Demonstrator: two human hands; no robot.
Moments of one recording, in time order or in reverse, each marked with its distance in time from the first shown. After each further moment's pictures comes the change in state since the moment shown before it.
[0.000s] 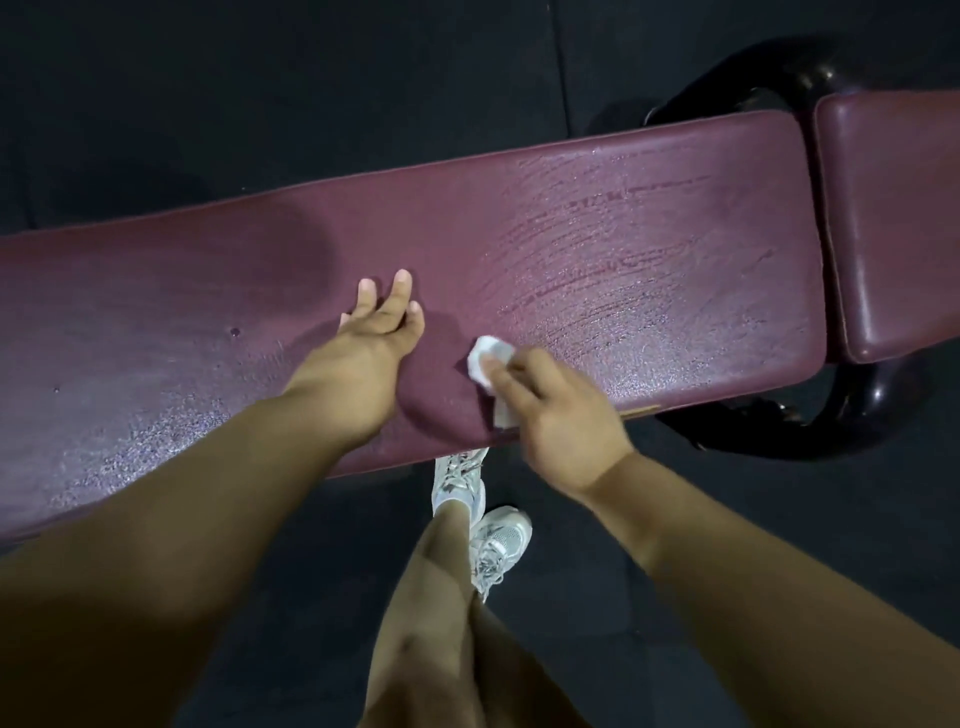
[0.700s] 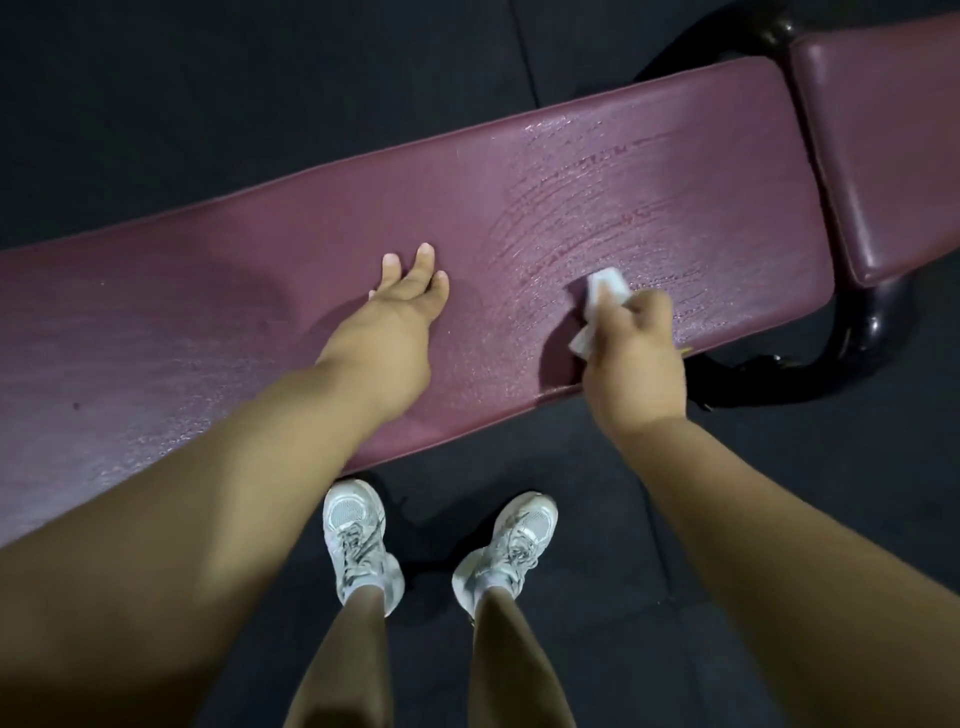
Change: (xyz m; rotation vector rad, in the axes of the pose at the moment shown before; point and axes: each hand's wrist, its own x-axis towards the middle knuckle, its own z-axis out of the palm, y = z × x) left_hand -0.007 -0.010 -0.002 -0.004 0.102 0.116; right_hand -0.005 -0.013 0.003 0.075 0.226 0.693
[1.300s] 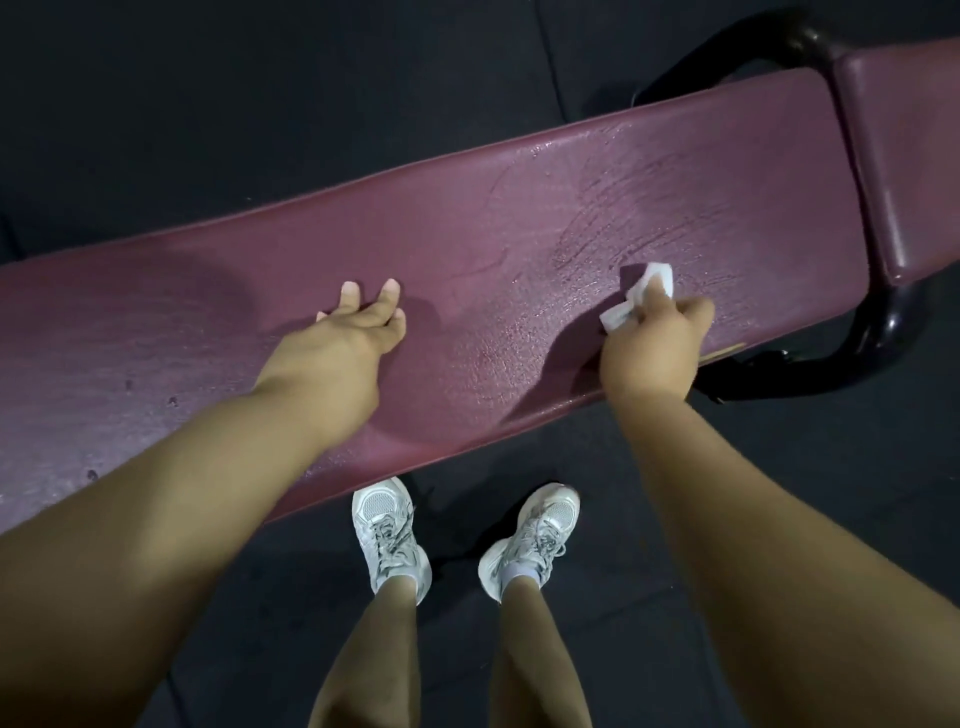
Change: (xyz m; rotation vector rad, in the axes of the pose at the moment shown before) left_hand -0.041 -0.102 -0.026 0.109 -0.082 -0.019; right_hand 0.001 -0.063 0.025 -0.182 0.170 0.191
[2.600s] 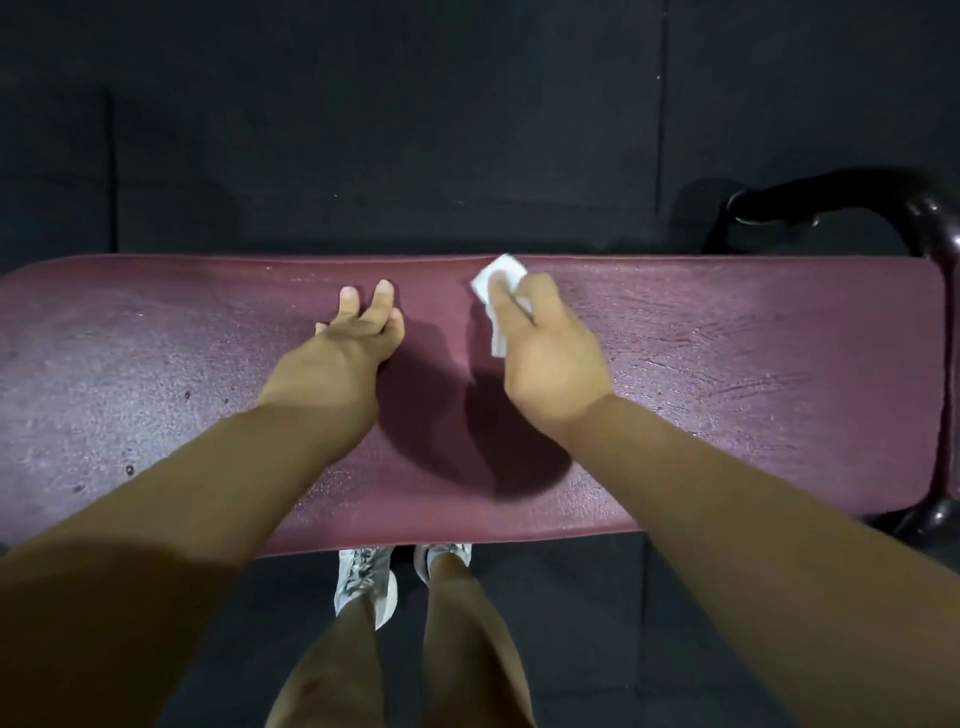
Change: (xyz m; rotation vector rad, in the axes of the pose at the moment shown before) left_hand 0.022 -0.033 -0.038 -0.195 -0.014 -0.319; right_hand 0.053 -0.134 0.014 0.070 -0.429 -0.834
